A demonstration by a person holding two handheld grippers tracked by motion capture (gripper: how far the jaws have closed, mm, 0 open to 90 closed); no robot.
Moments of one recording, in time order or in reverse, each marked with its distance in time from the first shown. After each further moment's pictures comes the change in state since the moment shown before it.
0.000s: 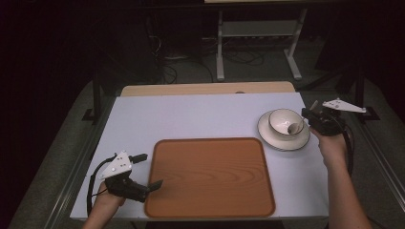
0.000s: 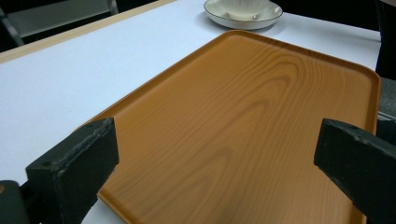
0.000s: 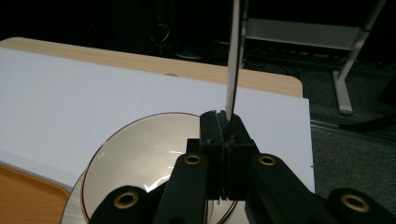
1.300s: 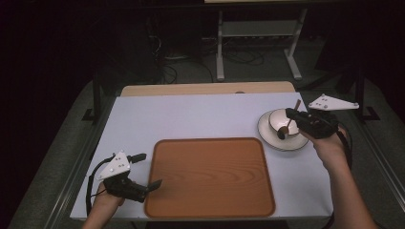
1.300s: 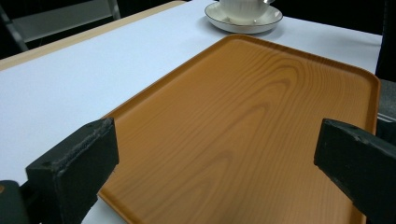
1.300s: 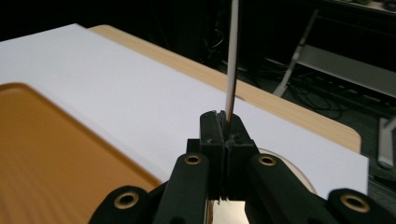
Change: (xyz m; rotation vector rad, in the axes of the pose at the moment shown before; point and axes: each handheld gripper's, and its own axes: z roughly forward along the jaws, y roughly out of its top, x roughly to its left) left arm -0.001 0.001 -0.003 -0.012 0.002 0.010; right arm 0.067 0.038 -0.039 0.007 0.194 -0.230
